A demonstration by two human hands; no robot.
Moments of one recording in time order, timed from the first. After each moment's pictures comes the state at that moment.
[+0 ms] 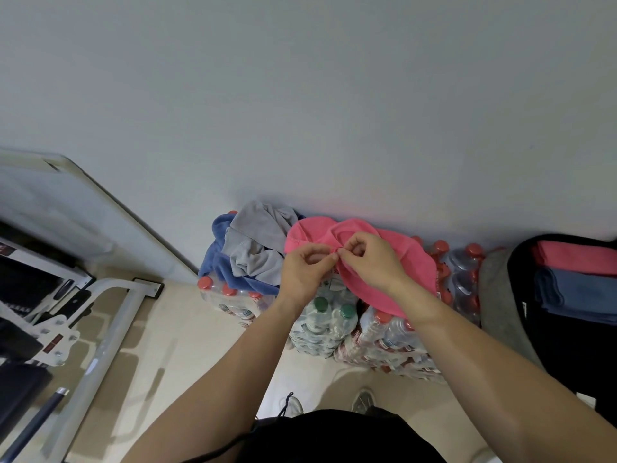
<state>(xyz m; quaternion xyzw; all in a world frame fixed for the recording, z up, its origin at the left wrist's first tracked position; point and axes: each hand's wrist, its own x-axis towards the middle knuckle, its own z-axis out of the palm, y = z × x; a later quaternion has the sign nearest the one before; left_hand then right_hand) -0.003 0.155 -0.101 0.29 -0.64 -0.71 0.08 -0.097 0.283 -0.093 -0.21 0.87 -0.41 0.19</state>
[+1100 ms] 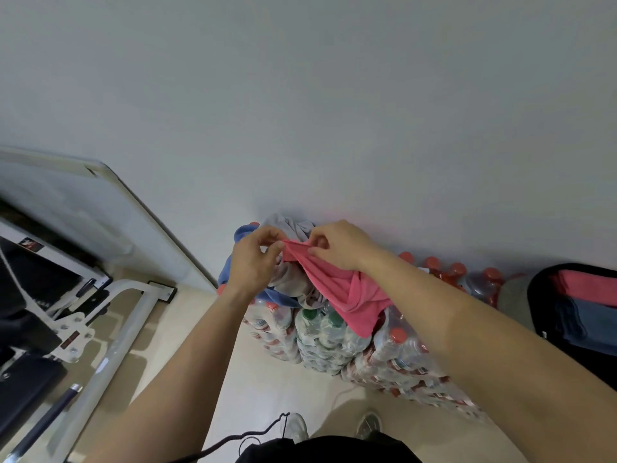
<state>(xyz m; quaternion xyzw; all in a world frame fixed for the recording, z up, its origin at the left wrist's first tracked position) 0.029 0.051 -0.048 0.24 -0.85 -0.43 0.18 -0.117 0.193 -0.048 -0.45 0.84 -0.22 0.19</state>
